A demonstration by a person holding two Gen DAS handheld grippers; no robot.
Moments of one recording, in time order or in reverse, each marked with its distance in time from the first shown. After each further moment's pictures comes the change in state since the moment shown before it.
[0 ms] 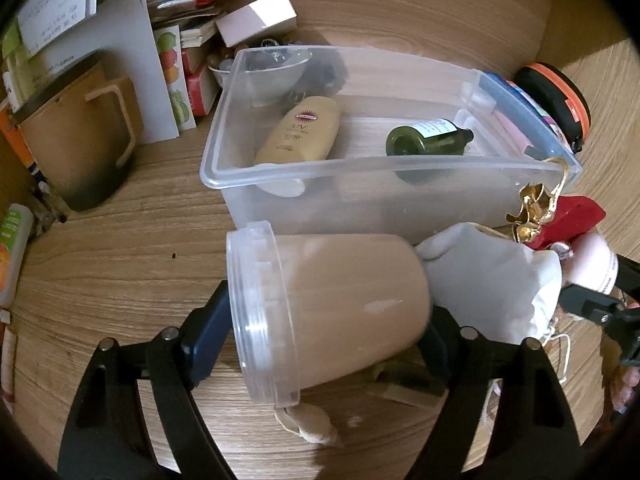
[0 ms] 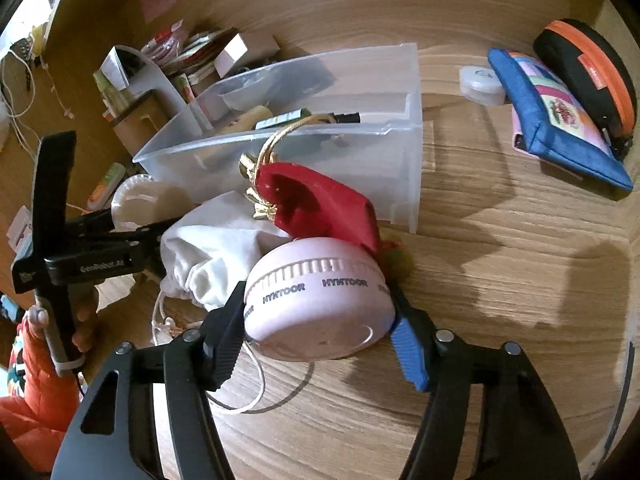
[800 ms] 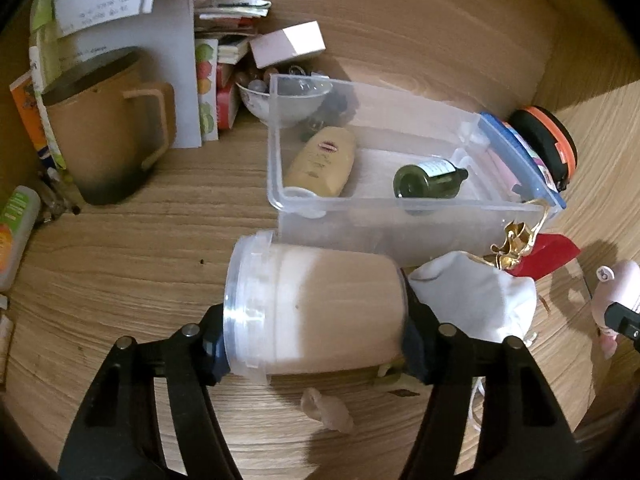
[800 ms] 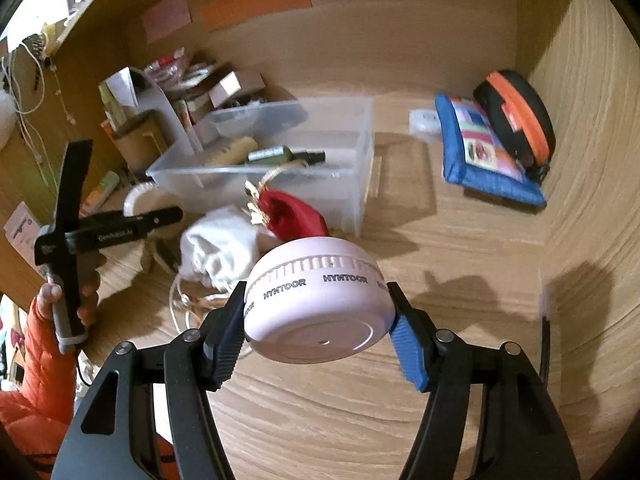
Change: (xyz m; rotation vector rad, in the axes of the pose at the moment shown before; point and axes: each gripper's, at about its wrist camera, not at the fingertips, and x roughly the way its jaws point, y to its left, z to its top) left arm -0.027 0.023 0.001 -0.088 -0.076 -0.060; right arm -0.078 0.014 -0.007 -0.032 -0.077 -0.142
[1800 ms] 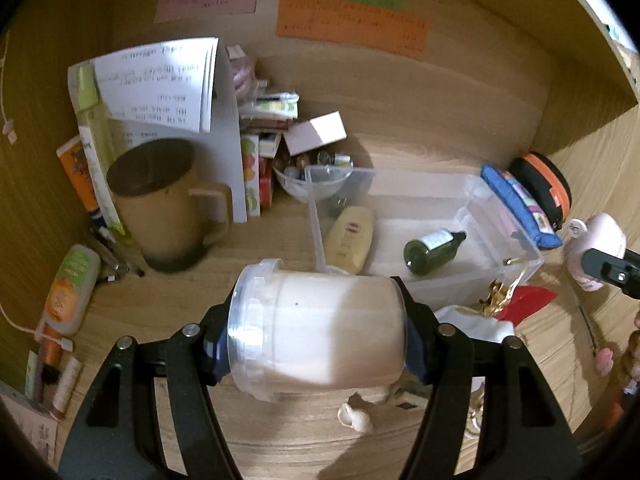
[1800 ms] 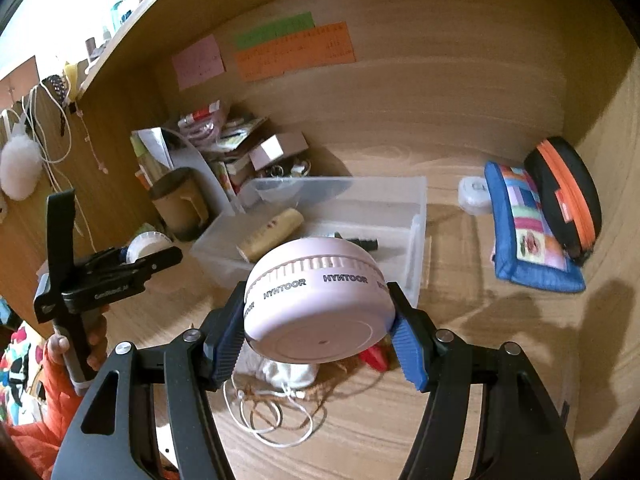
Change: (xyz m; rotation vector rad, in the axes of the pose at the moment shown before) left arm -0.063 0.011 0.034 0.026 -0.149 0.065; right arm 0.001 0.020 0.069 -0.007 -0.118 0.139
